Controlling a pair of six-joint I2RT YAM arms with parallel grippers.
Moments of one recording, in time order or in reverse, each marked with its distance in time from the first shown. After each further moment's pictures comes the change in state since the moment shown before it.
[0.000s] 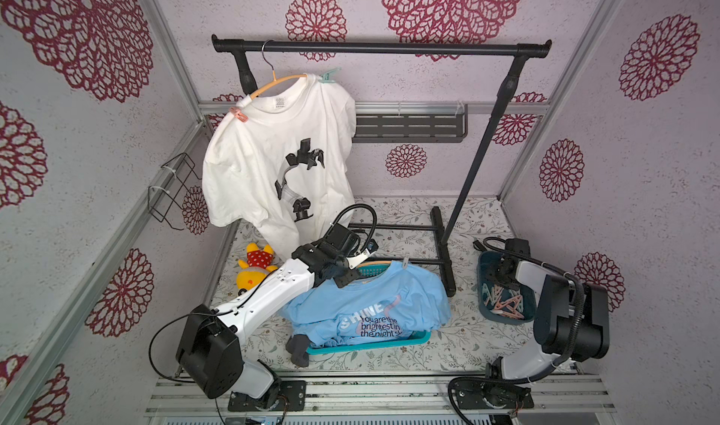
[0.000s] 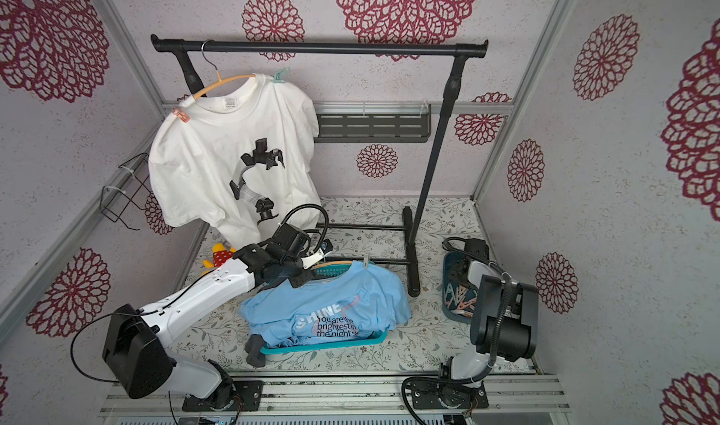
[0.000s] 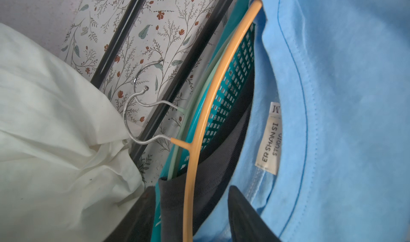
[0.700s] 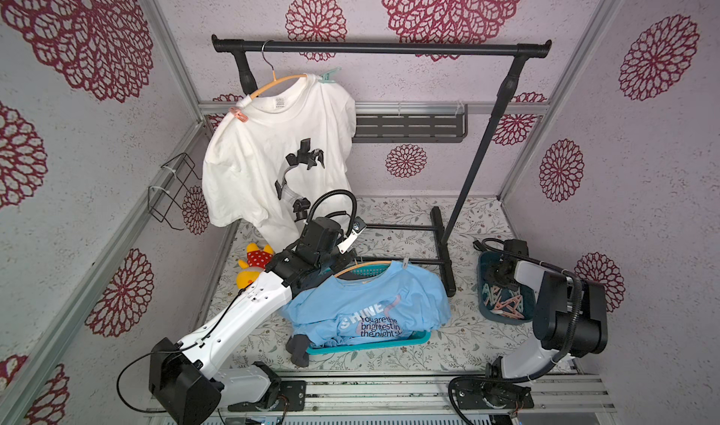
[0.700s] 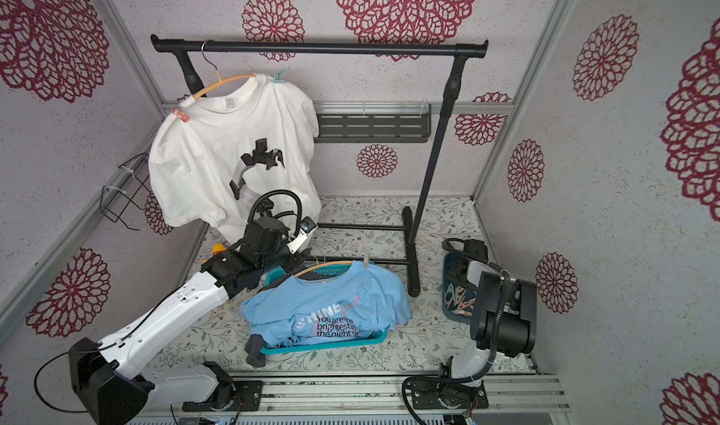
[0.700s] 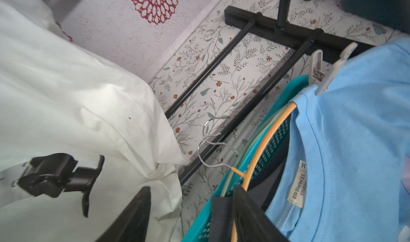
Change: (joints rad) left arm 0.033 -0.216 -0.050 0.231 -0.084 -0.066; right arm 0.000 0.014 -0.012 0.026 -0.006 -0.008
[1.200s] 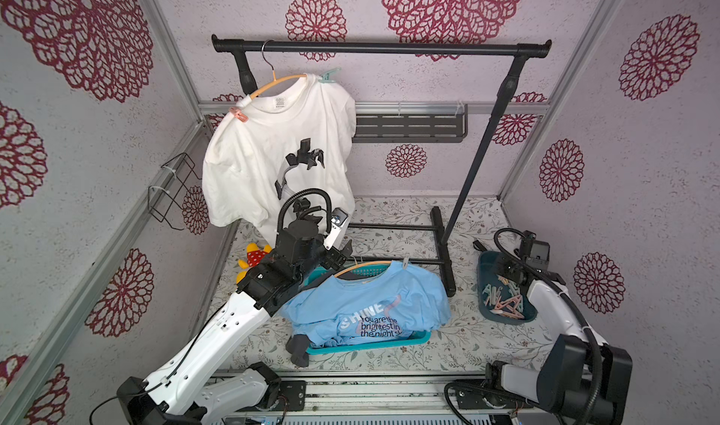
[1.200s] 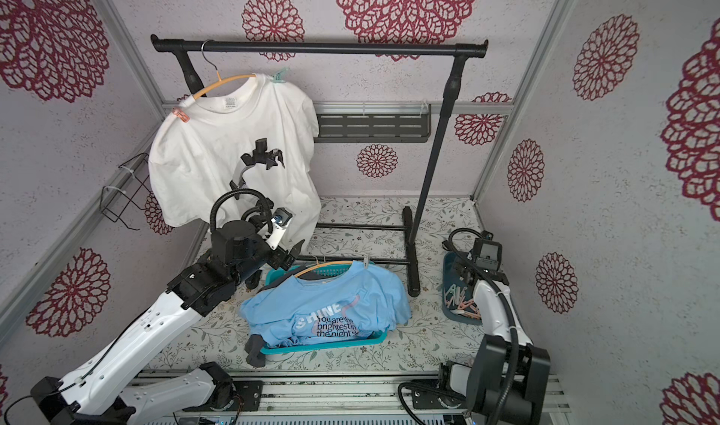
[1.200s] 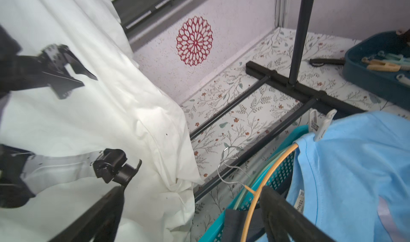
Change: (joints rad) left arm 0.003 -0.202 -0.018 0.066 -0.040 -0.090; right arm 0.000 -0.462 -0.073 -0.037 -0.097 0.017
